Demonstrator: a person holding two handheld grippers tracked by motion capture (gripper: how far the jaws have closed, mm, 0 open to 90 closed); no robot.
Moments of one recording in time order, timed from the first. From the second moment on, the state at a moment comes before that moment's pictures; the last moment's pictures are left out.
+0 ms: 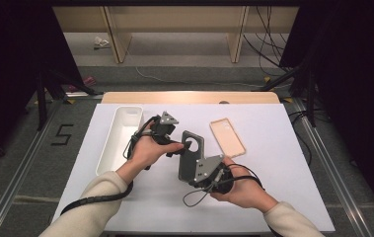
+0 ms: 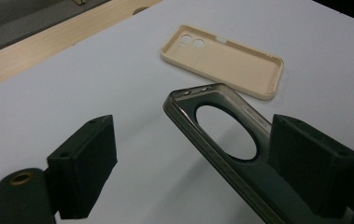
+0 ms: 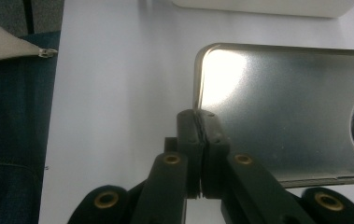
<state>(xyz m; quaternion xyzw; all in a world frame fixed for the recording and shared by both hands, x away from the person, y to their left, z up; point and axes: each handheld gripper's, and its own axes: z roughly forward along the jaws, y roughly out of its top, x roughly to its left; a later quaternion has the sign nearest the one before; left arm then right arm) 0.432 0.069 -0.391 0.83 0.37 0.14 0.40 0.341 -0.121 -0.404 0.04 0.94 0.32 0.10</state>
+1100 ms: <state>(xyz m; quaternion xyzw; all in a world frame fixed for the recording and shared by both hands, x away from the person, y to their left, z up) 0.453 0.060 -0.394 0.81 0.45 0.05 0.36 0.340 -0.114 -0.403 0.02 0.94 0.32 0.12</state>
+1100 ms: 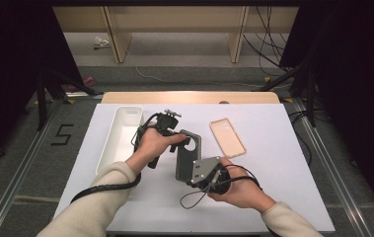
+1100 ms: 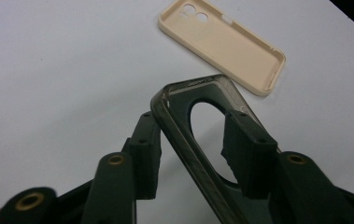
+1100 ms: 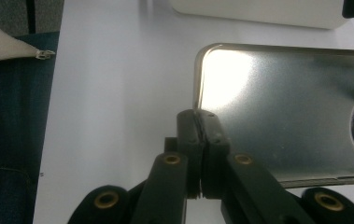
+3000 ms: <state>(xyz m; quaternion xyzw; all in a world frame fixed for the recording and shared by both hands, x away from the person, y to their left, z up) 0.432 0.075 -0.363 0.78 0.30 0.14 0.52 0.362 -0.132 -0.417 0.13 0.91 0.36 0.14</state>
